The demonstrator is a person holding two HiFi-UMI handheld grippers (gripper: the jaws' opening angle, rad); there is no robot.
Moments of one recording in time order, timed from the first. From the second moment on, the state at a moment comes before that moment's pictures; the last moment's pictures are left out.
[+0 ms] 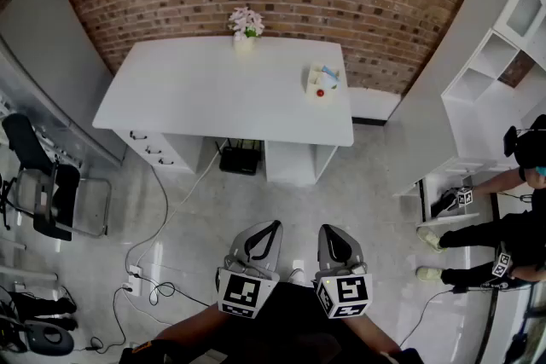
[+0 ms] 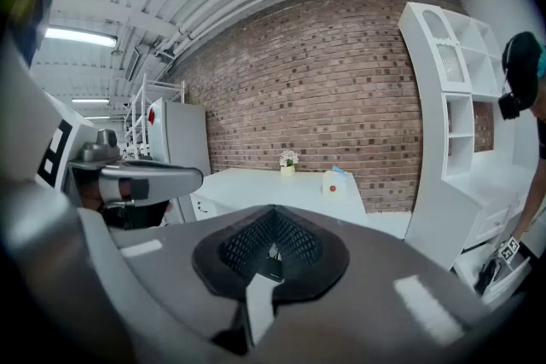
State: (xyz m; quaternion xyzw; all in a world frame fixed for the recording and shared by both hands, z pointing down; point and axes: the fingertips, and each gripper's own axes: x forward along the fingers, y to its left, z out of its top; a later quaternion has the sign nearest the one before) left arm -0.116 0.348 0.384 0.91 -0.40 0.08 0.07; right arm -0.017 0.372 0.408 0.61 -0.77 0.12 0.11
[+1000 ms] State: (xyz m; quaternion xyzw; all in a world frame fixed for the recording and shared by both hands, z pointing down) left arm -0.071 0.361 0.386 0.89 -0.44 0.08 0.07; right arm 0.029 0.379 0.408 0.58 -0.80 0.13 0.09
